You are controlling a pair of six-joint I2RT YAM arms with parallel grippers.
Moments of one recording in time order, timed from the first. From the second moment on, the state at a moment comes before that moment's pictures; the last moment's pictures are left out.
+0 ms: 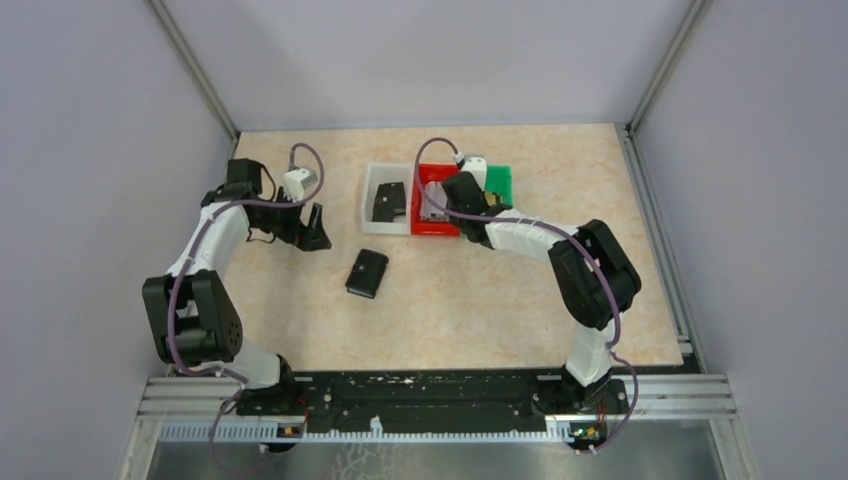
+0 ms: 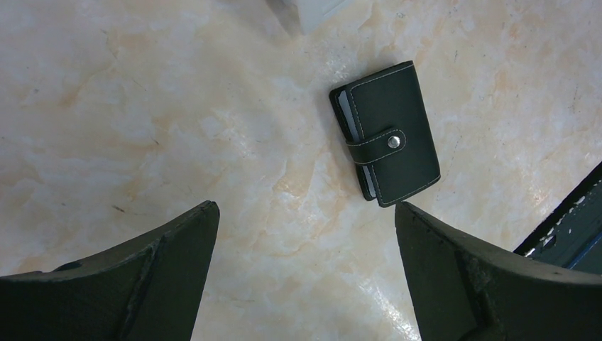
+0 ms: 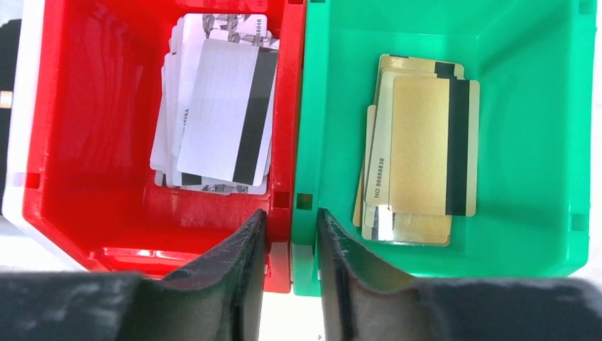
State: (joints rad) left arm 0.10 1.53 1.17 -0.77 0.65 0.53; right arm 0.63 1.83 1.18 -0.05 0.44 0.43
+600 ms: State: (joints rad) left arm 0.17 1.64 1.33 -0.80 0.59 0.45; right arm 1.04 1.79 1.44 -0.26 0.57 0.52
